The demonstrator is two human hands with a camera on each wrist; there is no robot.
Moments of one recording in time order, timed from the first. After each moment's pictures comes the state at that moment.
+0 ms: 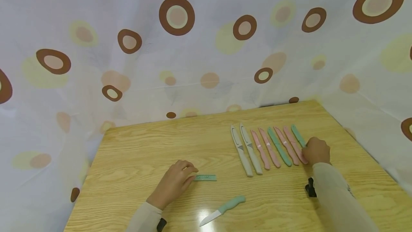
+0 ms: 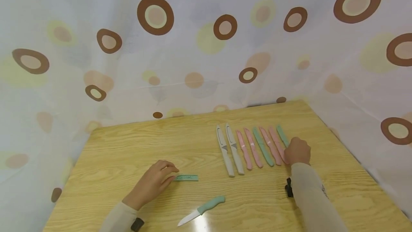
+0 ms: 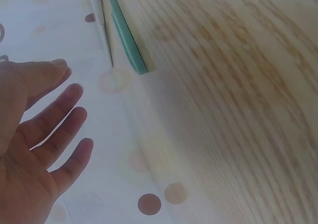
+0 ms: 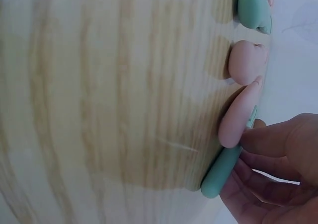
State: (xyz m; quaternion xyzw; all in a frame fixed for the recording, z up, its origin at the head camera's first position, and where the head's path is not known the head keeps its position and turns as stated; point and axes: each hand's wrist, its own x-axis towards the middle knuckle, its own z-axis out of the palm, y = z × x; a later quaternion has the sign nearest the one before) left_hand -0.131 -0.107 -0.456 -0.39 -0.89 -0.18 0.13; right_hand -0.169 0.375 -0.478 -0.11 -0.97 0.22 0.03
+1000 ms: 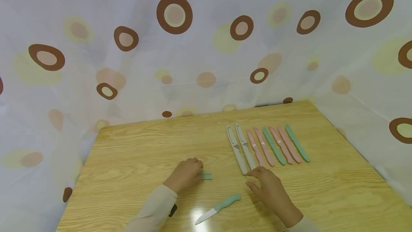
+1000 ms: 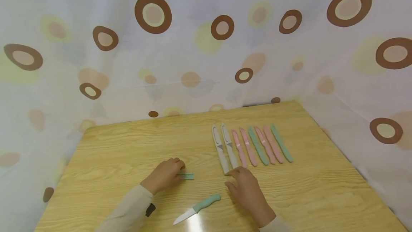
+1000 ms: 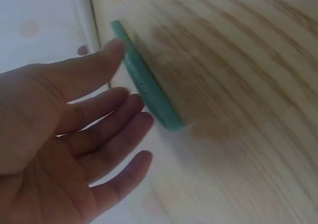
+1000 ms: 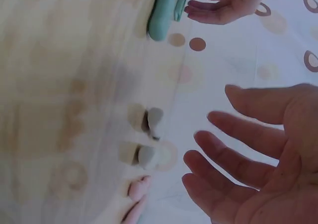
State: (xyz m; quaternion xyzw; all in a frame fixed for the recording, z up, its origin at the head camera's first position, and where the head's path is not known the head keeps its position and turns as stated) left_hand -0.151 -0.062 -0.458 -0.37 -0.93 -0.06 0.00; right_hand -0.065 0.207 -0.451 0.16 -0.95 0.25 0.14
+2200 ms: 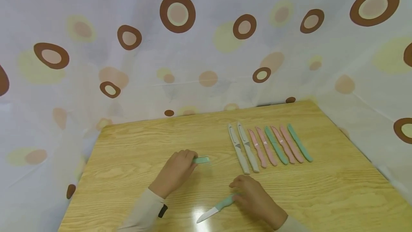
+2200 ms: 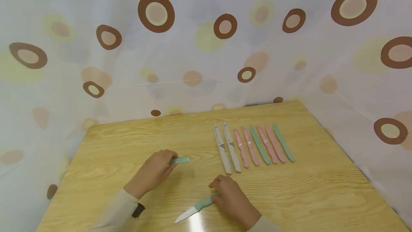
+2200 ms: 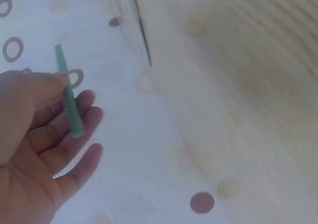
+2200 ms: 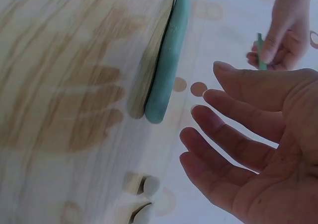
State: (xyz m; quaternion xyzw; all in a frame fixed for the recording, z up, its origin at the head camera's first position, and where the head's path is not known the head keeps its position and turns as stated) left_hand -0.141 -0.088 -0.426 -0.40 -0.90 -0.09 0.18; right_hand -0.062 0.172 -0.454 0.29 -0.92 0.26 0.05
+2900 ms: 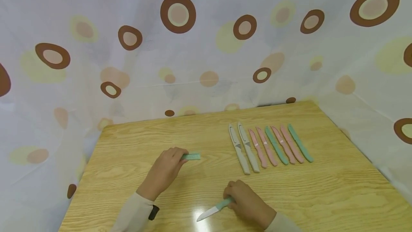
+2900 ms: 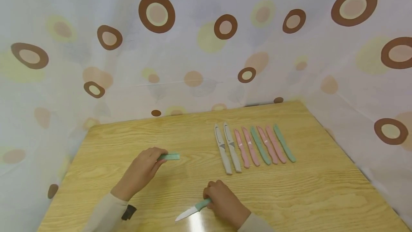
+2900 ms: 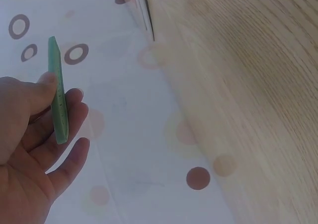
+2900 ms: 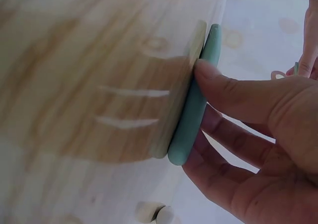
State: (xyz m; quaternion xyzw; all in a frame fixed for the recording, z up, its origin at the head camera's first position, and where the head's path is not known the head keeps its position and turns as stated) left_hand -0.136 -0.114 -0.414 -0.38 -0.89 -0.17 0.21; right_hand -0.066 0.155 -0.471 0.30 -0.92 0.25 -0.05
